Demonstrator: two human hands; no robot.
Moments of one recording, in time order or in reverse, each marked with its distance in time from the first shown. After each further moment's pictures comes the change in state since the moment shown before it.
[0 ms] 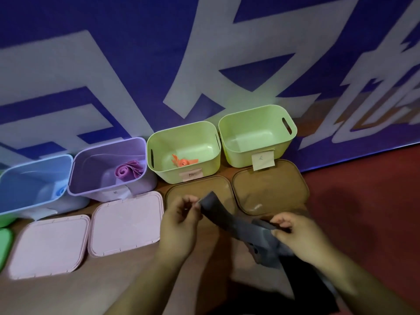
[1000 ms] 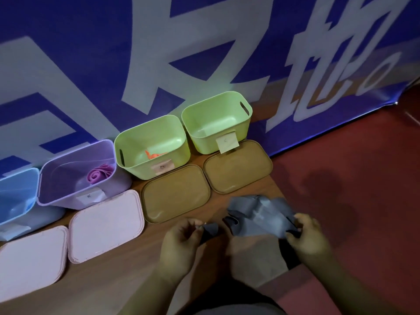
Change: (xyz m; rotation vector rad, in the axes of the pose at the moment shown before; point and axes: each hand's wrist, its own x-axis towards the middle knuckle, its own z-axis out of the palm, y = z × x) left_hand -0.081 -0.028 0.028 0.138 -0.249 -0.208; right_hand -0.098 0.112 0.030 0.041 0.312 0.322
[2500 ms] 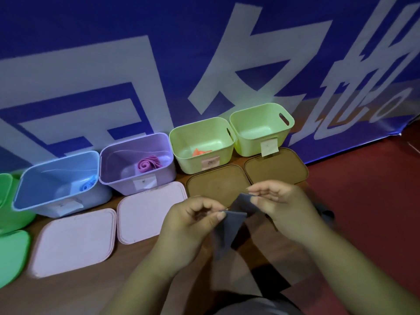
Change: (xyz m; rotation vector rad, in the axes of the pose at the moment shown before) left_hand -0.052 0.046 -0.172 -0.121 -0.152 0.407; right_hand -0.131 -0.302 -0.004 0.599 -0.230 -0.311
